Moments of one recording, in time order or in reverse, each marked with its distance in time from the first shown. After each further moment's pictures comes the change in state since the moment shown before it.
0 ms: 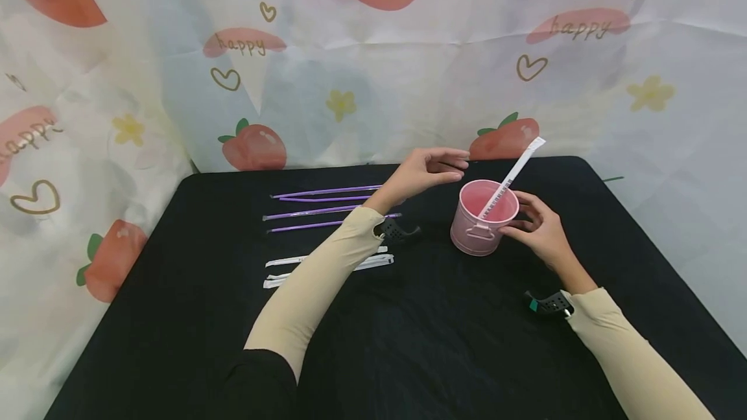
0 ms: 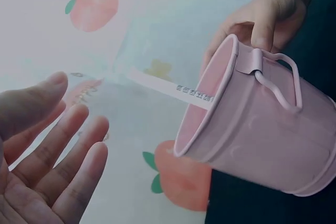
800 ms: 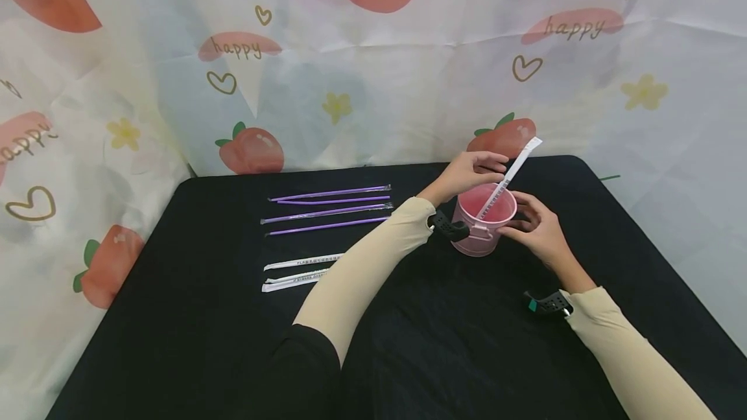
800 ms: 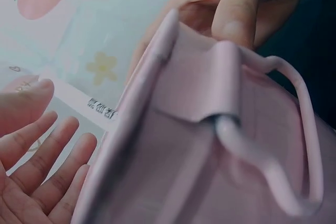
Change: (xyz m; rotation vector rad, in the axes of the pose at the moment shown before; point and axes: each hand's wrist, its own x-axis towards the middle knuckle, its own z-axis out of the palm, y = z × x) left_hand 0.068 -0.031 0.057 0.109 -0.031 -0.135; right_hand -0.001 0.003 -0.003 -0.052 -0.015 0.005
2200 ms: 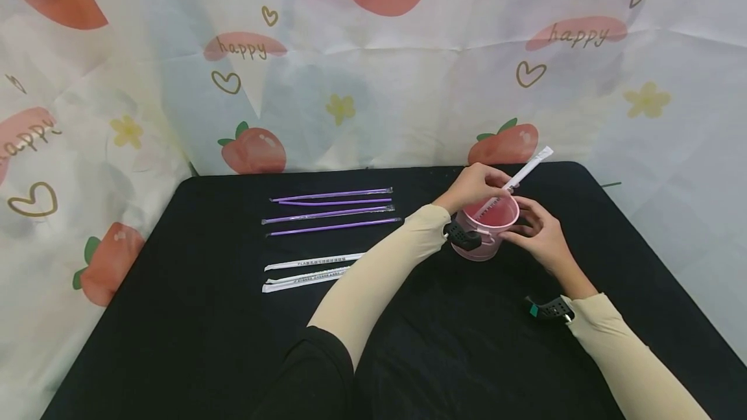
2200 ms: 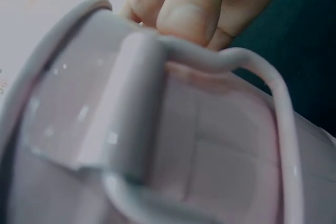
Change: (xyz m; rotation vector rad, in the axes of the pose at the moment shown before) left_hand 0.004 -0.004 0.018 0.305 0.042 -0.010; right_hand 0.001 -0.004 0.002 0.064 0.001 -0.016
